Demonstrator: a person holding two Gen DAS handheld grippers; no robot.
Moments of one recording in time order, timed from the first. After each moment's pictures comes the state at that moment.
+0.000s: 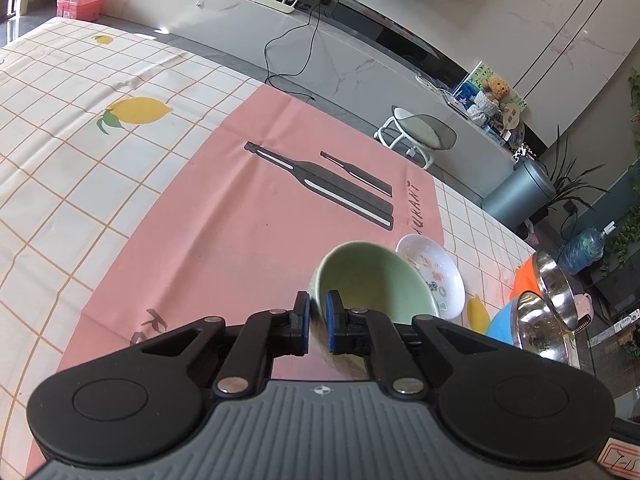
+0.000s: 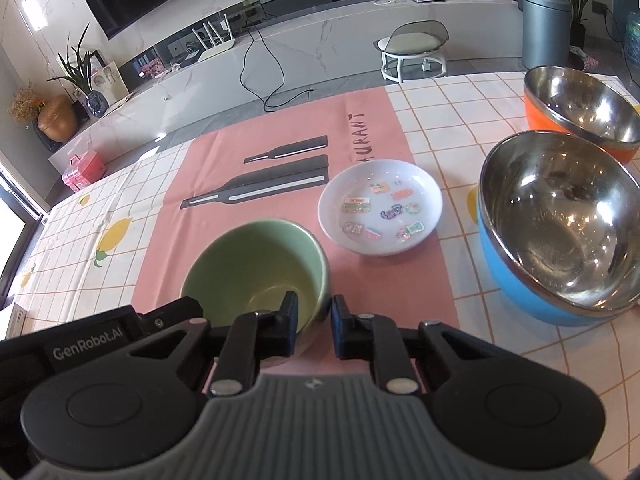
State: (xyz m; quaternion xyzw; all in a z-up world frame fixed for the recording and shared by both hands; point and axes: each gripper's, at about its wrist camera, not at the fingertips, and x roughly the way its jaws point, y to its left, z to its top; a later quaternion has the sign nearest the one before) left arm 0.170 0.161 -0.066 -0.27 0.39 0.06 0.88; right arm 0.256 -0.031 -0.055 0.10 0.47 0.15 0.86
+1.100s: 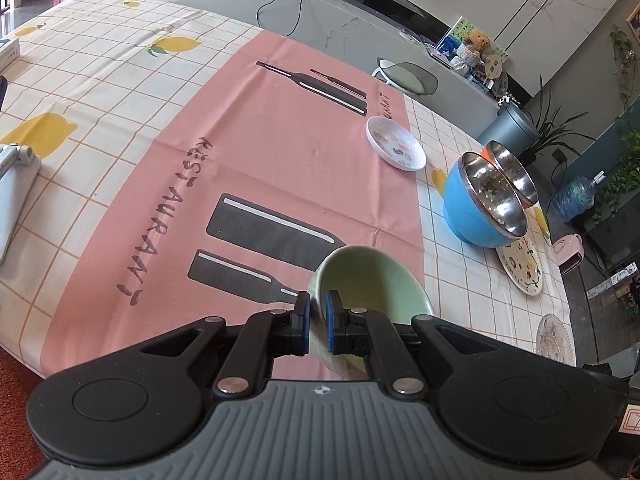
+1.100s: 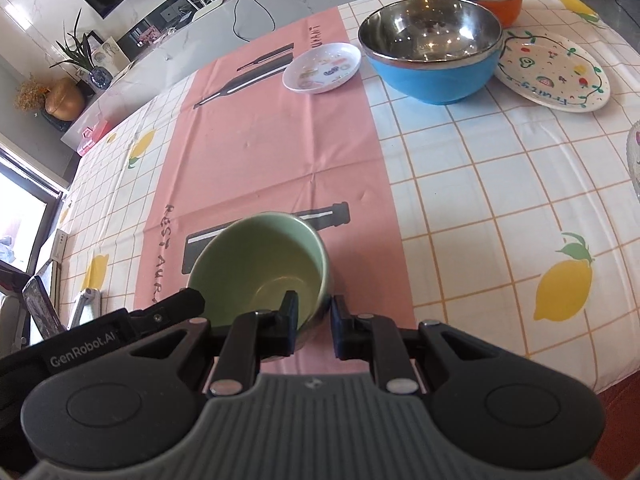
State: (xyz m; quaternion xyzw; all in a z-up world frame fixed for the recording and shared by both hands) left arm 0.038 0.110 -0.054 -0.25 0.44 0.04 0.86; right arm 0.110 -0.114 -0.043 0.15 0.55 0.16 0.81
